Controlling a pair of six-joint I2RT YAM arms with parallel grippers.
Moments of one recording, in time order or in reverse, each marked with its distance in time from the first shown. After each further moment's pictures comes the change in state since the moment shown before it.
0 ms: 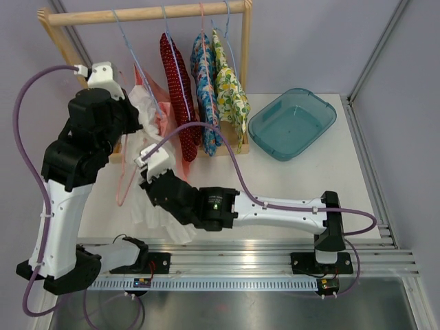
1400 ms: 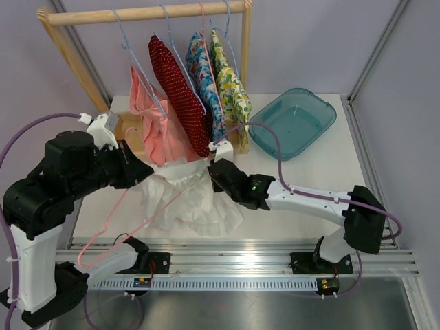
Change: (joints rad) left arm -0.121 -0.223 -0.056 -0.422 0.429 -0.290; right arm -0.382 -0.229 -0.657 0.080 -0.199 0.189
